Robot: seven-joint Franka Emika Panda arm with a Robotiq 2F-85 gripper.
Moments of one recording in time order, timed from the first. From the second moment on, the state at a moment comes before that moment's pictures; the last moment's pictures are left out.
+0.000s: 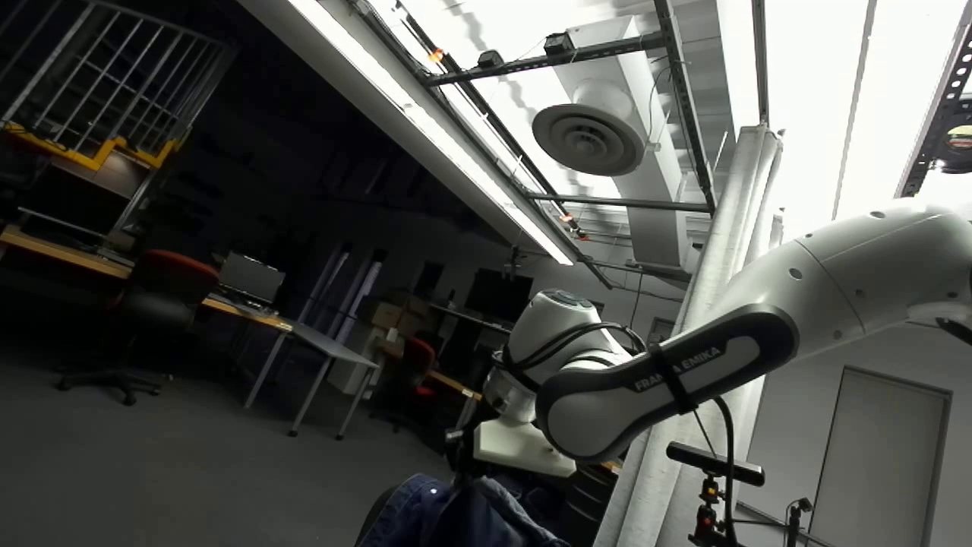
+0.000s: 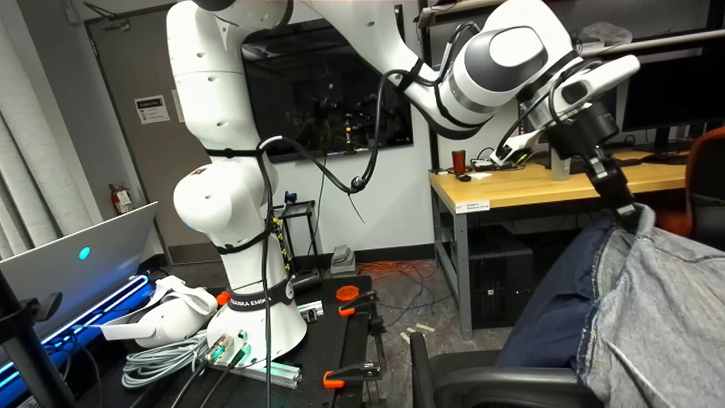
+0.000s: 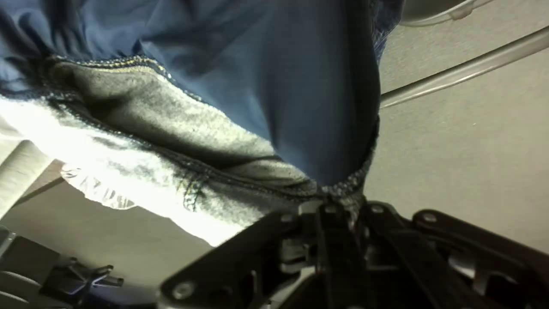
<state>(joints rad) 0.00 0.04 -0.13 -2.24 -0.64 2.63 0.91</state>
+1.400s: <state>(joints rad) 0.15 0.00 0.16 -2.34 -0.15 2.66 -0.08</state>
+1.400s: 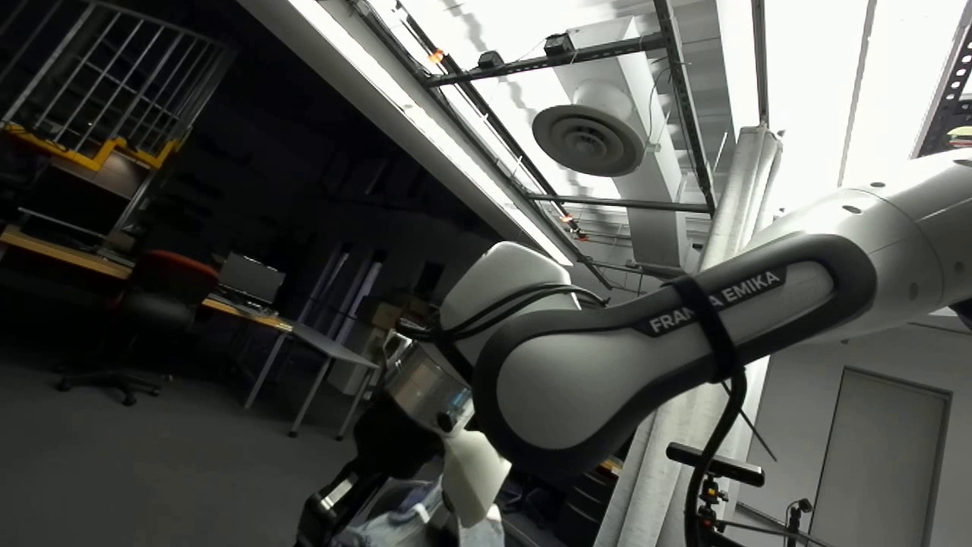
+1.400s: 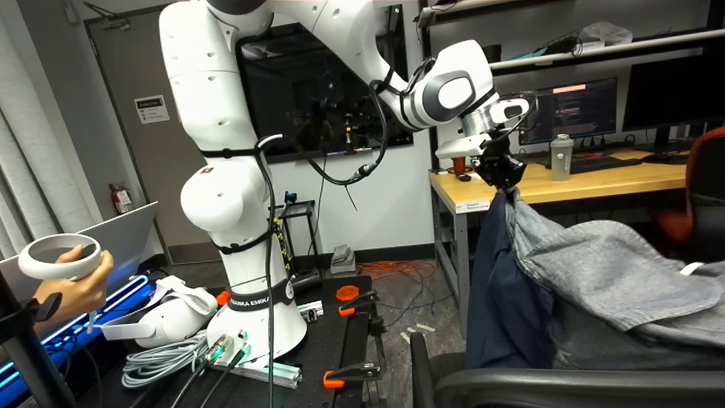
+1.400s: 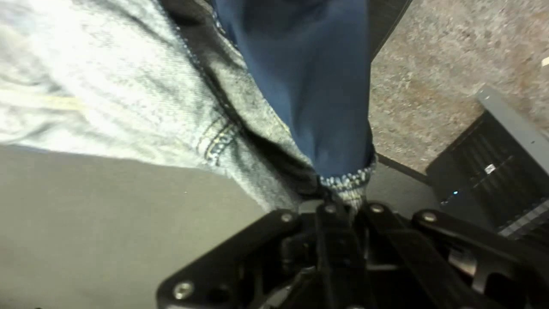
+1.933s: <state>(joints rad) 0.17 0.07 0.19 -2.33 -0.11 2.66 -0.24</state>
